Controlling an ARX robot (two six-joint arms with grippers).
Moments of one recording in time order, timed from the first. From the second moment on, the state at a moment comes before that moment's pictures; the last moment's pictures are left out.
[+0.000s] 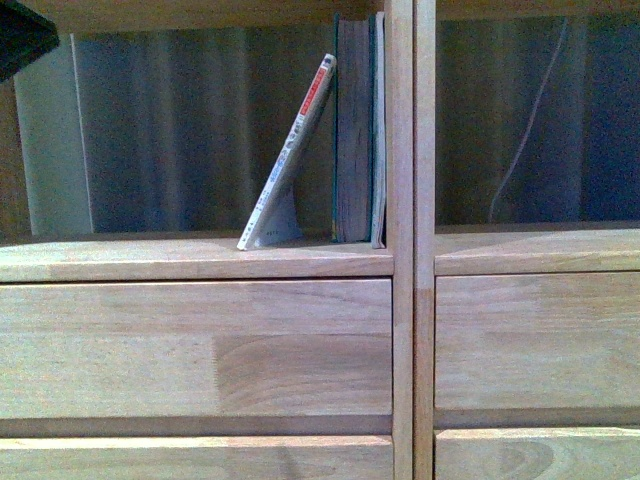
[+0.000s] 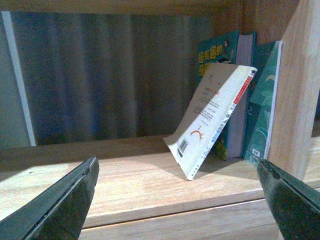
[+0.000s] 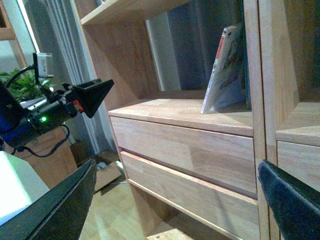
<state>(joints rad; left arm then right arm) -0.15 1.04 0.70 0.65 0.16 0.01 -0.07 0.43 0.47 0.27 -0.73 0.40</state>
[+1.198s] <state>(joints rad) 0.00 0.48 0.09 0.39 0.00 0.00 0.00 0.08 0.09 -0.02 0.00 0.01</state>
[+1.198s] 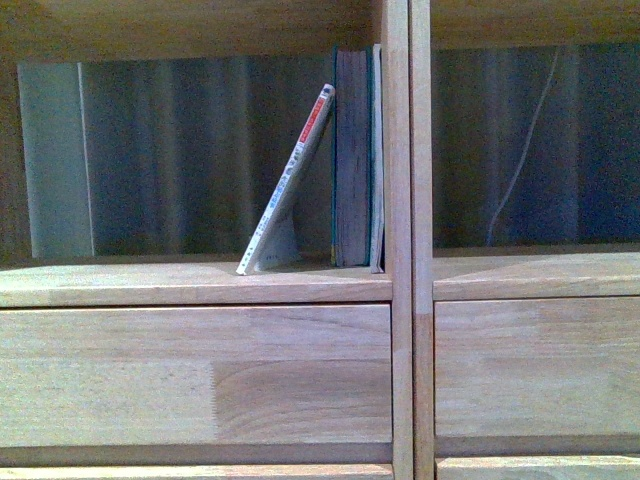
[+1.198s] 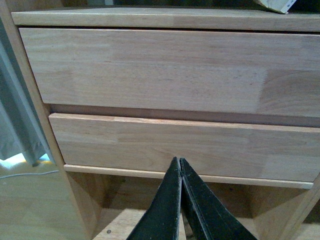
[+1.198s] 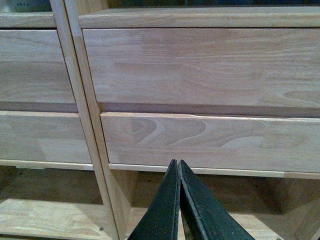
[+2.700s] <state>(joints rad) 0.00 0.01 0.01 0.00 0.00 0.00 0.00 0.01 0.02 0.00 0.00 0.00</state>
